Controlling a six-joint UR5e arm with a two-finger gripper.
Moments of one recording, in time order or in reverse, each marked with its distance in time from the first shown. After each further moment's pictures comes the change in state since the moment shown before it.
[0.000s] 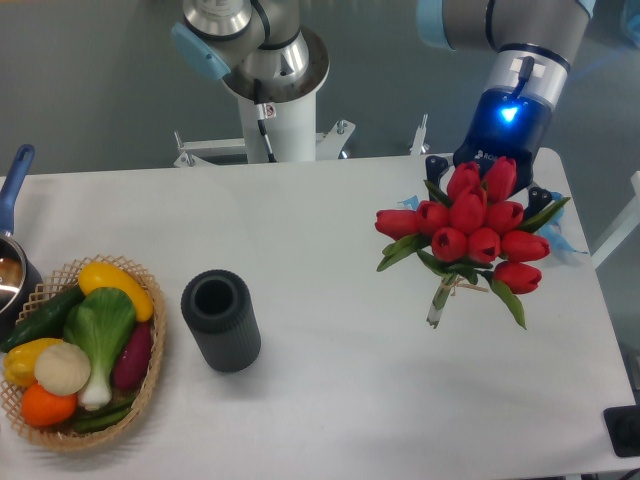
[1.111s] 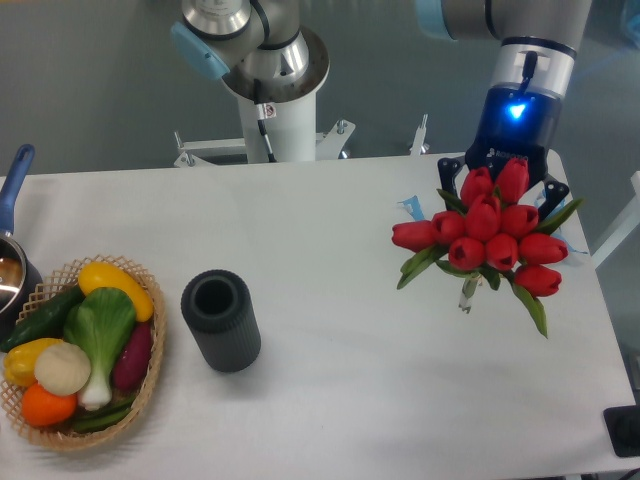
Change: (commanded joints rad) arm -0.034 0.011 0.047 -0.012 0.238 -0.009
